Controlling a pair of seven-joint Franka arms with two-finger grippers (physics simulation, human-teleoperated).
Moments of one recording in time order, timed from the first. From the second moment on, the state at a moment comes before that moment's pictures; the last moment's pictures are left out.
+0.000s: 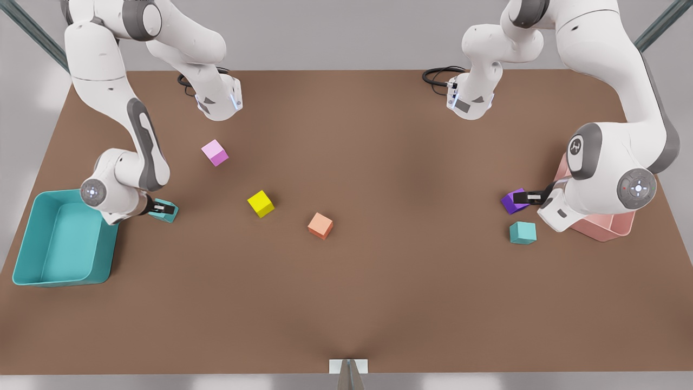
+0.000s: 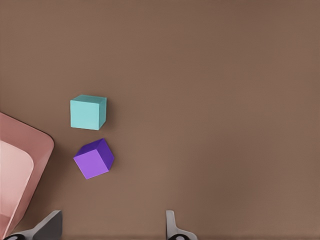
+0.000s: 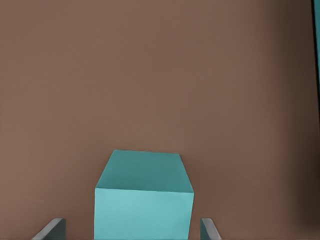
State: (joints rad) left arm -0.13 0.28 0.11 -1.50 -0.04 1.46 -0.01; right arm -0.12 0.34 -0.11 -2.21 -0.04 2.32 -0.01
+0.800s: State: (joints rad) left arm -0.13 0.29 0.11 -1.50 -0.04 1.46 -0.01; right arm 0.37 0.58 0.10 -1.70 0.30 2.28 0.08
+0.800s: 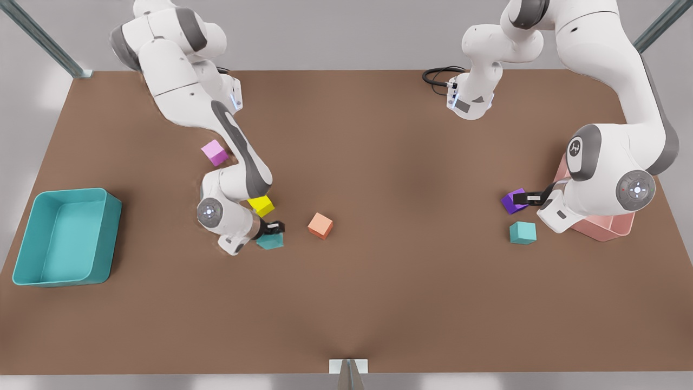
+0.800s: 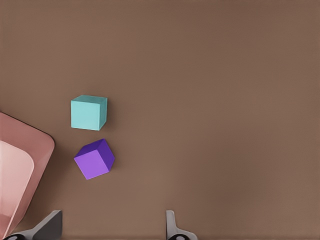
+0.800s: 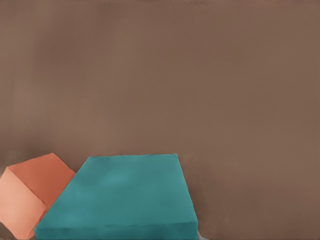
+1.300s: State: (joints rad) left arm -0.12 0.30 0.11 -1.50 -0.04 1.47 -0.01; right arm 0.79 1.05 -0.08 -1.05 0.23 2.41 0.57
